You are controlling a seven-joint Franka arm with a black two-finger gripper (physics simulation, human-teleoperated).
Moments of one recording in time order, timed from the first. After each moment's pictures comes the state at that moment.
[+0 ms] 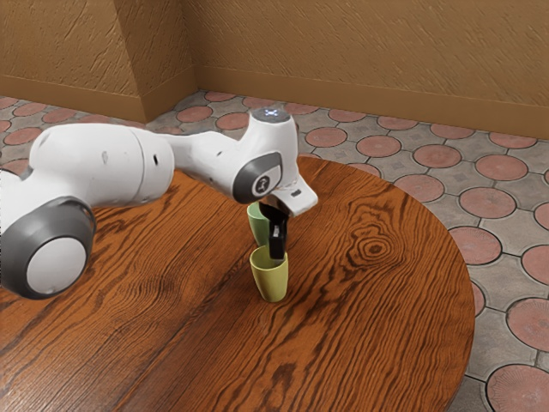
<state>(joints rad) -0.32 0.60 0.14 -1.52 0.01 2.15 0.94</state>
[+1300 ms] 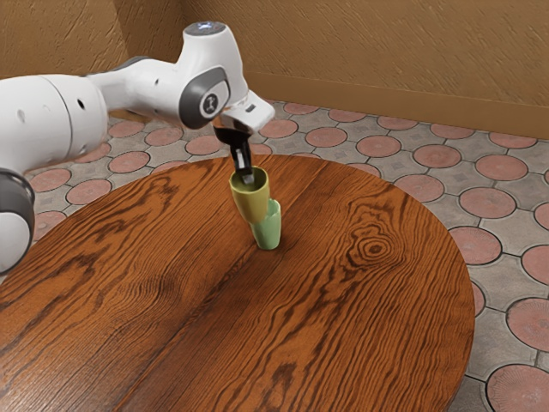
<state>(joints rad) -0.27 0.40 0.21 -1.48 -0.03 2.06 0.89</state>
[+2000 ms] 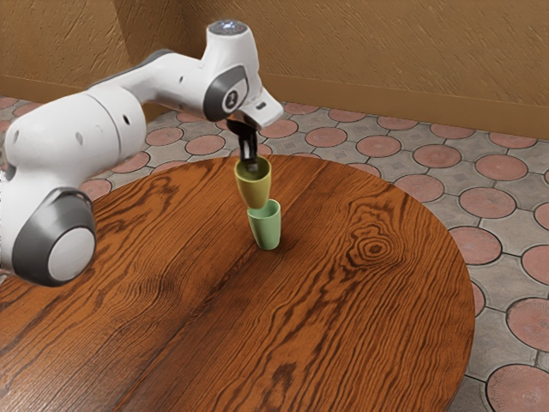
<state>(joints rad) -0.22 0.67 0.24 -1.11 -0.01 1.97 1.02</state>
